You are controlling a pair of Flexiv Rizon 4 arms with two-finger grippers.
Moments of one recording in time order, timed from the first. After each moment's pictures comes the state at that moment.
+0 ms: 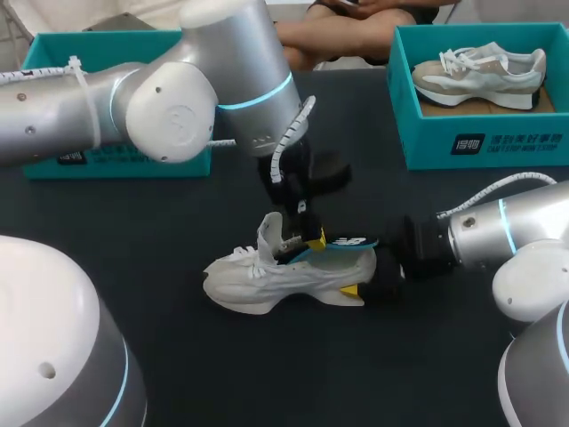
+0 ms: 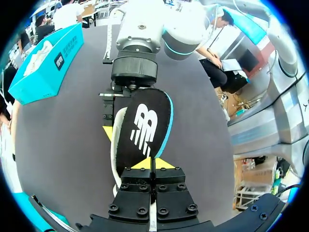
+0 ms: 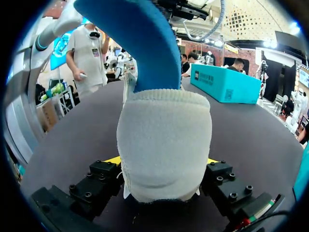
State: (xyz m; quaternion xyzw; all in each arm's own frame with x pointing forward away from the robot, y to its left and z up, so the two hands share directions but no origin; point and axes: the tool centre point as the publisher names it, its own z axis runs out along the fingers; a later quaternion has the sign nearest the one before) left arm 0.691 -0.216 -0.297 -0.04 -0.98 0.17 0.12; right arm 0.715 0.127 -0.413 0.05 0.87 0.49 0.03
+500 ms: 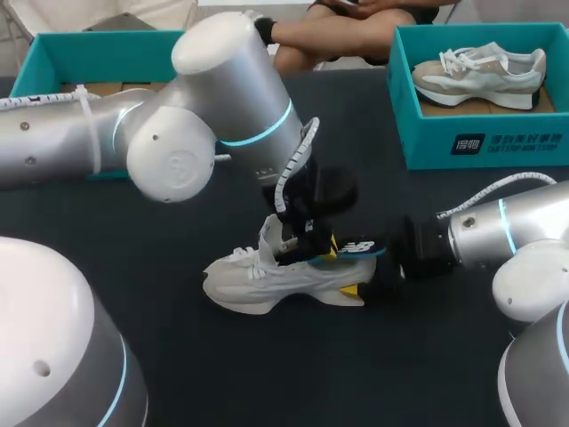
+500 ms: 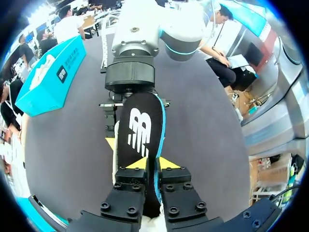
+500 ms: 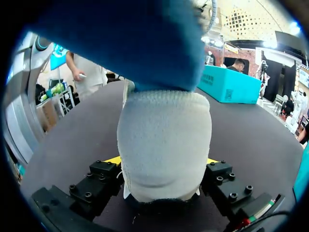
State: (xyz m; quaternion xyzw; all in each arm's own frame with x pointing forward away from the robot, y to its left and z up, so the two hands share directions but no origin) left arm 0.685 -0.232 -0.312 -0.05 -0.98 0.21 0.05; right arm 0.715 0.127 -0.413 0.05 0.87 0.49 0.03
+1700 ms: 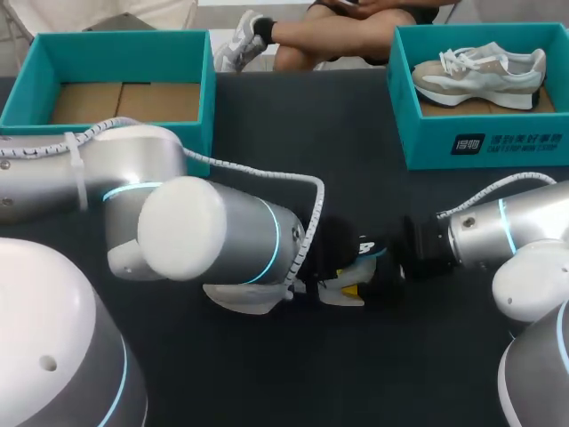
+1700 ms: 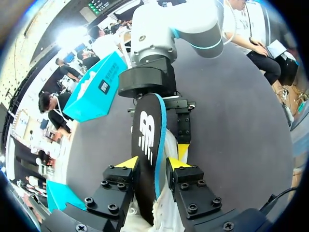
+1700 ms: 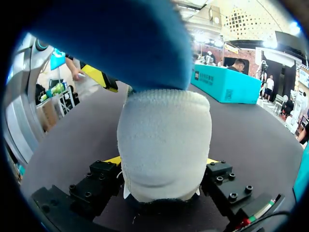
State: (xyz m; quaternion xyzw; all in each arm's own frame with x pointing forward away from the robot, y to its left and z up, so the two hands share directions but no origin) left arm 0.687 -0.239 -0.323 0.00 -0.94 0.25 -0.23; right arm 0.715 0.127 -0.413 0.05 0.87 0.49 0.03
